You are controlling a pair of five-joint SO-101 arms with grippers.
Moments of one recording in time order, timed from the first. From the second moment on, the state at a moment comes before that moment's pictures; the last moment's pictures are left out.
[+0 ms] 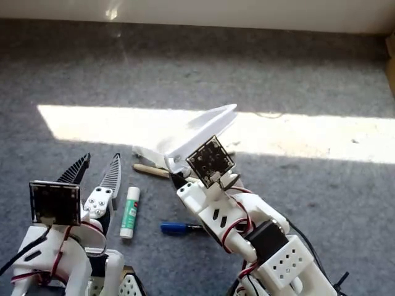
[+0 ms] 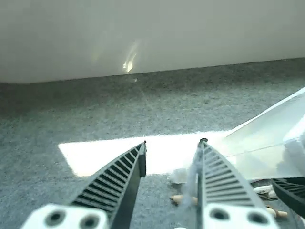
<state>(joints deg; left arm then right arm) -1.8 -98.5 51.6 74.6 0.6 -40.6 -69.9 64.7 40.0 7.6</state>
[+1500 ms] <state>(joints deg) 11.8 -69.4 41.7 75.3 17.8 -40.4 -69.8 64.7 40.1 7.6</state>
